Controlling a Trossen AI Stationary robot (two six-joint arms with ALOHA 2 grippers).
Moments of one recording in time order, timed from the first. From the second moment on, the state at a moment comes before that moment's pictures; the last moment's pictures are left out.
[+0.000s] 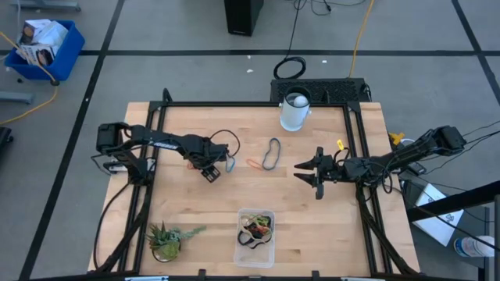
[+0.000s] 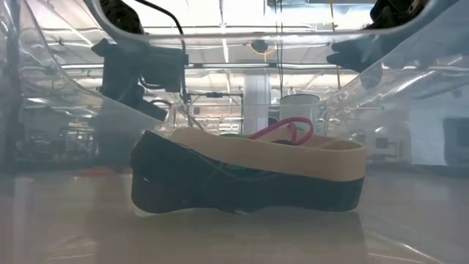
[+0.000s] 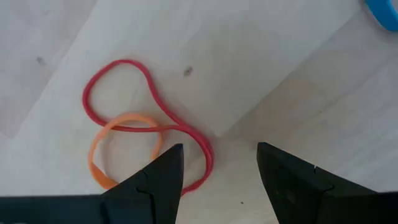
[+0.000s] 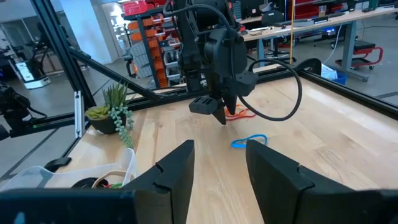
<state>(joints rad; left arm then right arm) 0.16 1.64 0.89 -0.83 -0.07 -0.59 0.27 0.86 0.20 0.57 0.37 0.24</state>
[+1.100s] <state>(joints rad) 0.21 1.63 0.85 -0.78 -0.03 -0.53 0.27 0.86 0.20 0.57 0.37 0.24</state>
